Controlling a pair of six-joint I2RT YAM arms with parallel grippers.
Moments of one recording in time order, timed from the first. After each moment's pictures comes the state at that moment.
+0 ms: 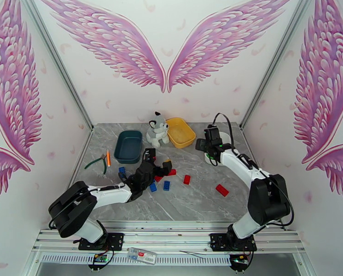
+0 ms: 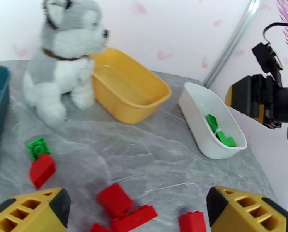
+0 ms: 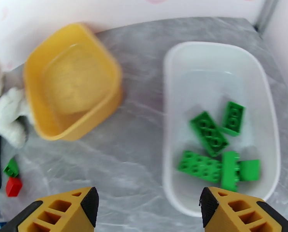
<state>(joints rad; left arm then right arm) -0.75 1.51 0.61 0.61 -0.31 -0.52 0.33 1.62 1.22 -0.35 0.22 0.34</state>
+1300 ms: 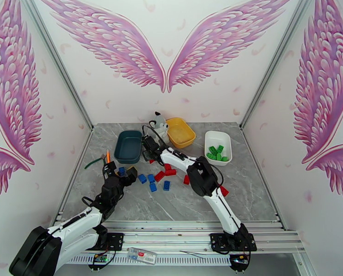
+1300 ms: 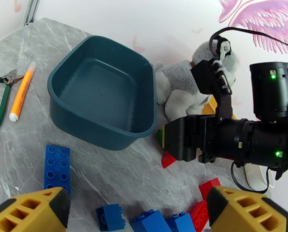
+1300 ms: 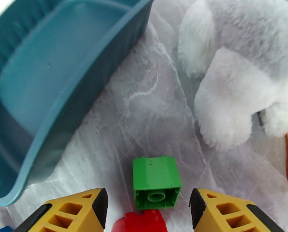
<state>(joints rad) -0.45 0.99 0.19 0.50 -0.30 -0.67 0.76 2.46 2.07 -0.50 0.23 0.16</state>
